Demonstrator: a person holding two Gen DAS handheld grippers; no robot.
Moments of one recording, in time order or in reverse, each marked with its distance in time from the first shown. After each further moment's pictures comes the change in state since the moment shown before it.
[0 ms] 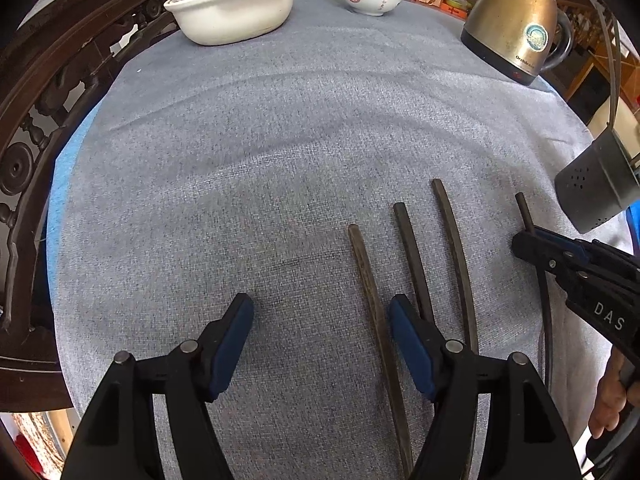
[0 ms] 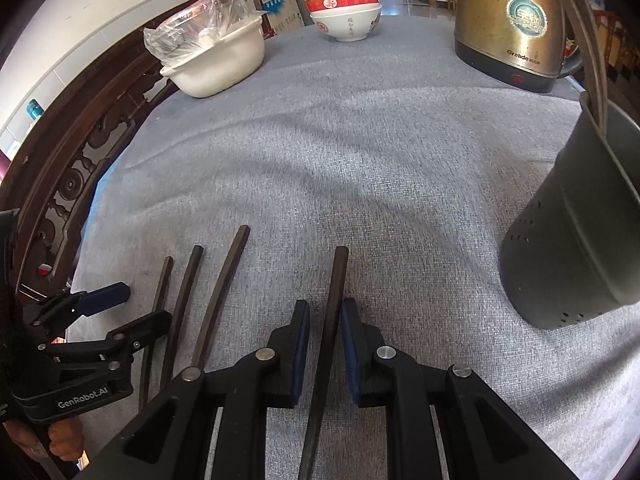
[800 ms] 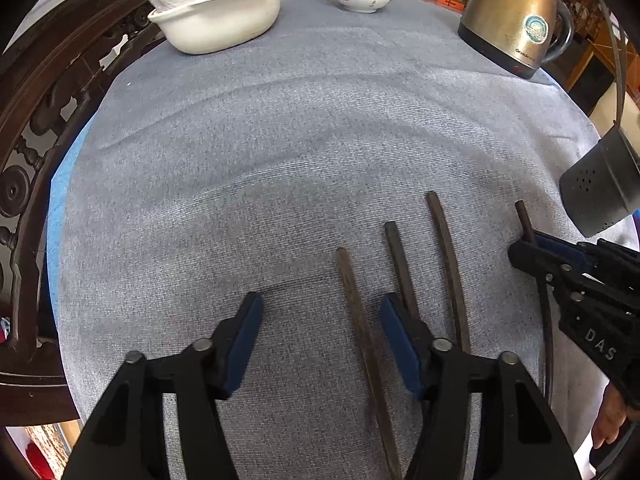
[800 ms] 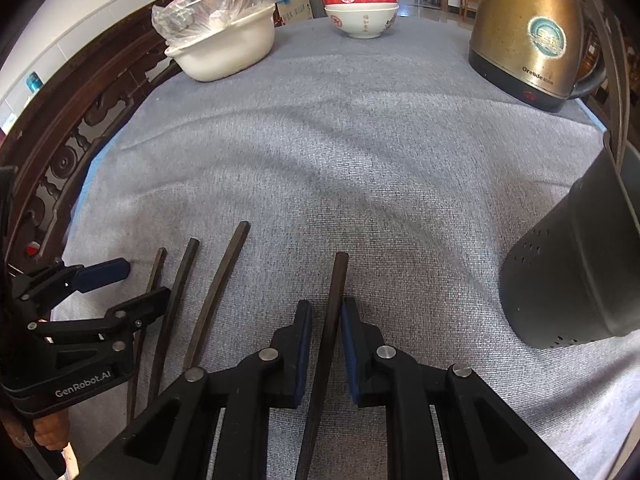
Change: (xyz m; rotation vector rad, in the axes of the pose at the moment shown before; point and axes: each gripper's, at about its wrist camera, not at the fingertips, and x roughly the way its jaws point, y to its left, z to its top) left arm 0.014 -0.021 0.024 0.040 0.012 0.035; right arm 0.005 0.012 0.007 -0.082 0.031 -0.060
